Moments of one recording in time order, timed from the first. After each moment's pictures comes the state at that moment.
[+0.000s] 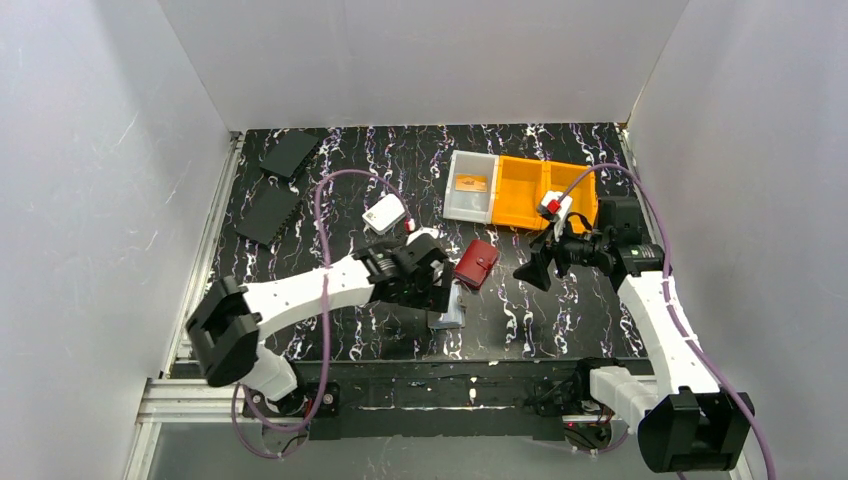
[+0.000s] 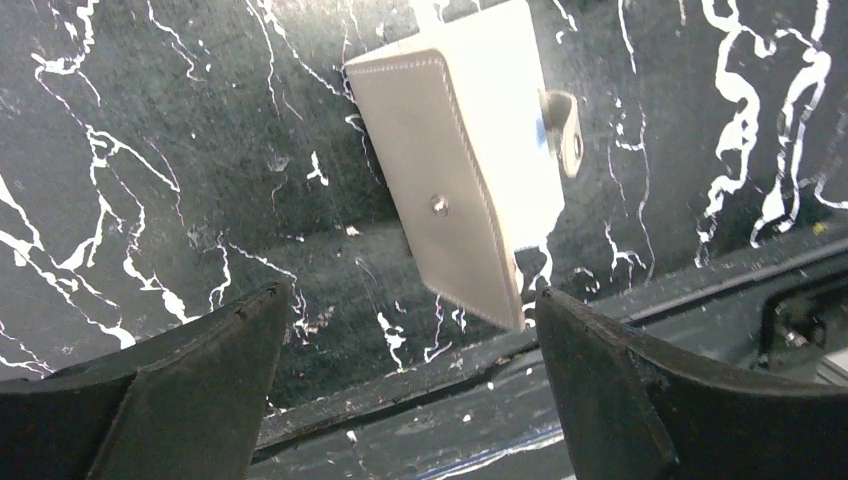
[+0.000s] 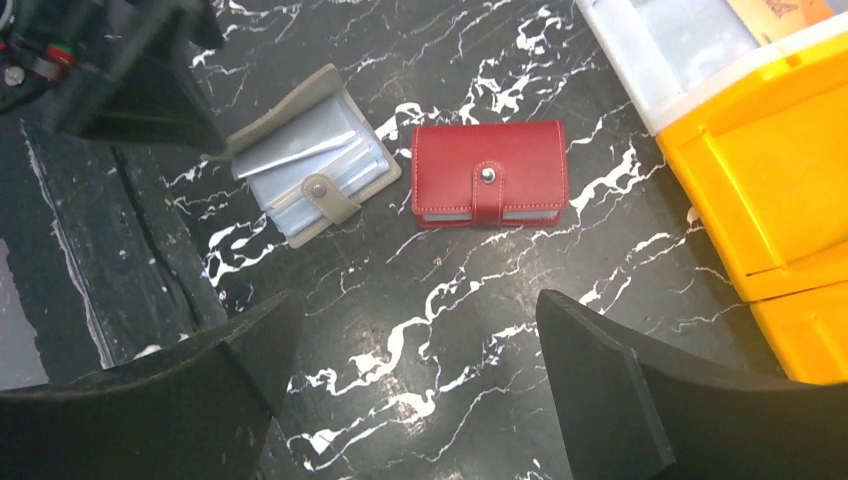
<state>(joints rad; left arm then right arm) -0.99 1.45 1.04 -0.67 -0.16 -0.71 0.10 1.01 0.87 -0.68 -0.88 -0.57</state>
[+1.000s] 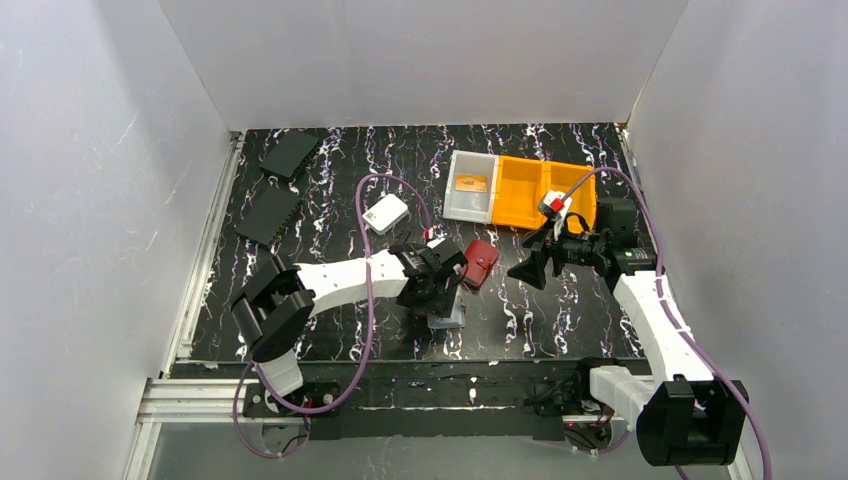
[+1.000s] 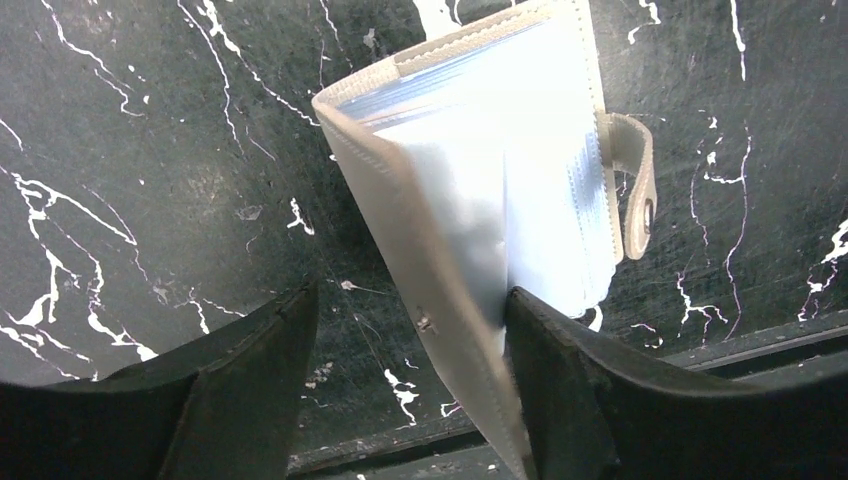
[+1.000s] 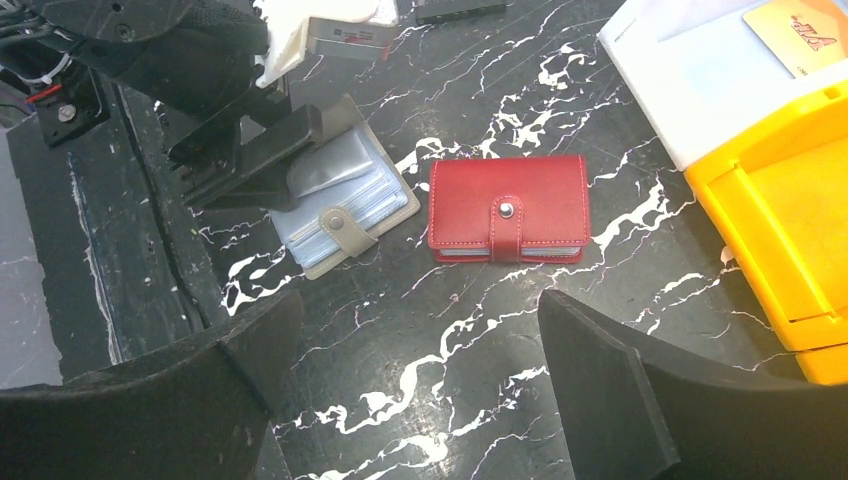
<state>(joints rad) -1.01 1.74 1.17 -0.71 -0.18 -0.68 0.06 1.02 0.77 -0.50 -1.00 -0.47</state>
